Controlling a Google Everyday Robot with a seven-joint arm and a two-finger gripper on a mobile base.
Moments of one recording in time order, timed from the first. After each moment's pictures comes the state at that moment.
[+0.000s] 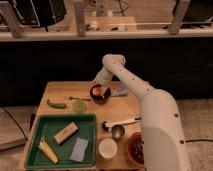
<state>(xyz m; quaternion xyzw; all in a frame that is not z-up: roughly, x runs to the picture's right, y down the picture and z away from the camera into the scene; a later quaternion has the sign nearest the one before) -0.043 0.008 0.936 -0.20 -0.32 -0.33 0.87</state>
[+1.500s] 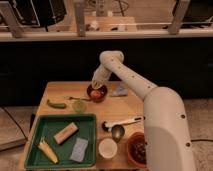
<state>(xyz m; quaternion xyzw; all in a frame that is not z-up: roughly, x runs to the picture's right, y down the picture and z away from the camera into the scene) -0.054 -0.009 0.913 -0.18 -0.31 -0.36 0.86</state>
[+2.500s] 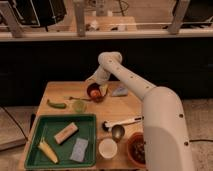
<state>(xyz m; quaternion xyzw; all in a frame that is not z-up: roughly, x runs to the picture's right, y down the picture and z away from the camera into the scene) -0.055 0.002 0.917 -0.19 -0.30 -0.36 0.86</state>
